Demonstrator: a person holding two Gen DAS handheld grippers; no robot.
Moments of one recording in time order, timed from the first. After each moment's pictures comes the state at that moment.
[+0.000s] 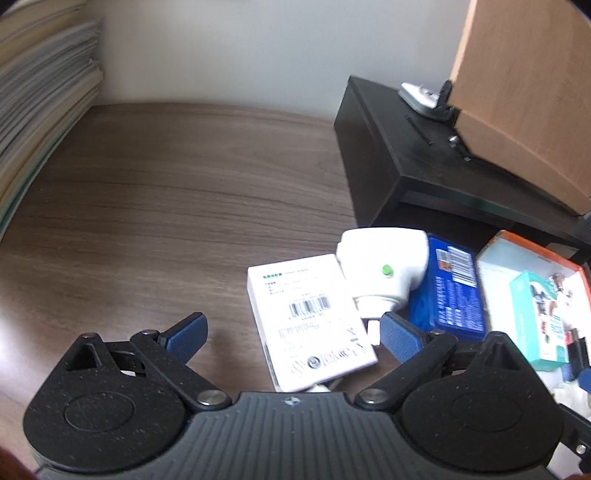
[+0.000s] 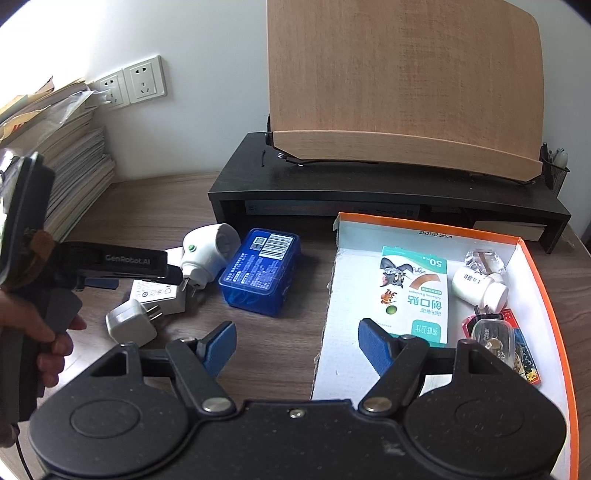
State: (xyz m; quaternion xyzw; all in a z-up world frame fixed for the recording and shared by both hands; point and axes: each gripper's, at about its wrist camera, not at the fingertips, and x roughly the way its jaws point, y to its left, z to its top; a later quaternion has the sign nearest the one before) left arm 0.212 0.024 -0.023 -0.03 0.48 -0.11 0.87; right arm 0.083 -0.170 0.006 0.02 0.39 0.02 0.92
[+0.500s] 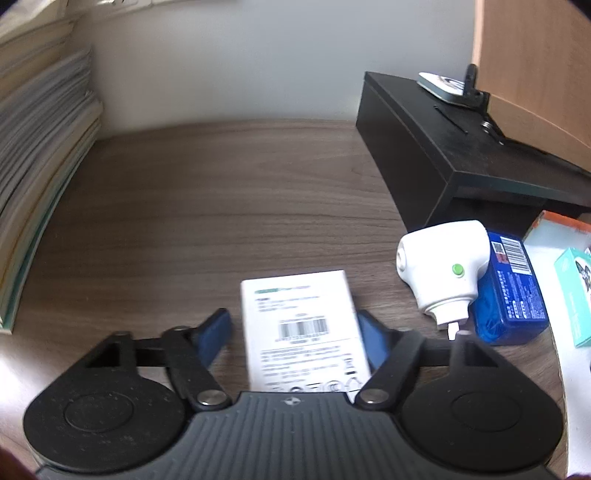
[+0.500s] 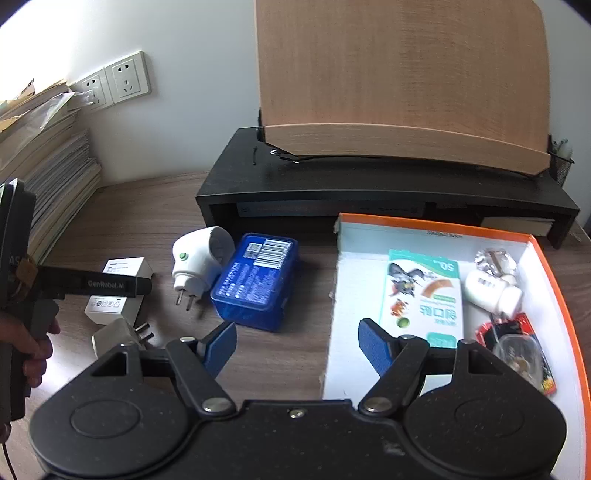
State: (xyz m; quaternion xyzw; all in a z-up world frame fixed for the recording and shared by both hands) left arm 0.219 0.046 -0.029 0.05 0.45 -0.12 0.89; right arm 0.111 -0.162 -0.002 0.03 0.40 0.01 0.92
